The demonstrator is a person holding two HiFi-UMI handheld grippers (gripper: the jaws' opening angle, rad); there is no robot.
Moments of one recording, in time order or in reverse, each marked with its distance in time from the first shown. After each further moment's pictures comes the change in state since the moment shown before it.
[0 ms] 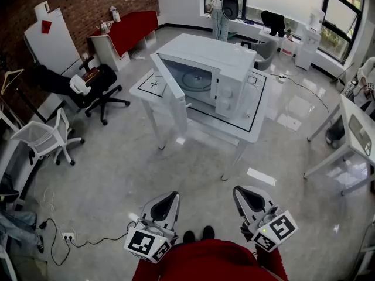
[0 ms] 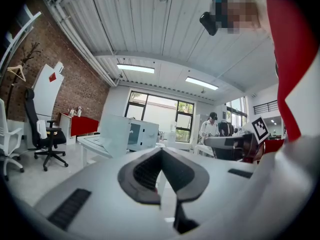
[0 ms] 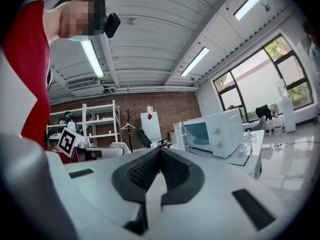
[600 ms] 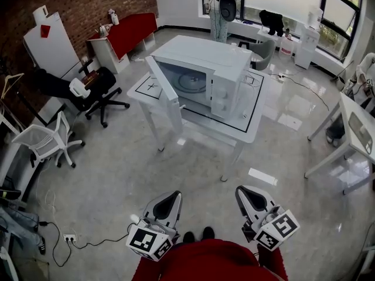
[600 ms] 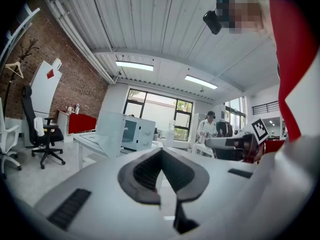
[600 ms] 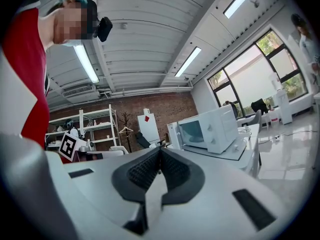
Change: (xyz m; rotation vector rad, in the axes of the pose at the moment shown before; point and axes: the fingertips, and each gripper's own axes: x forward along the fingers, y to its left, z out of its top) left arm 0.017 -0.016 -0.007 -0.011 0.020 -0.019; right arm -0.018 -0.022 -0.005 0.073 -0.016 -0.014
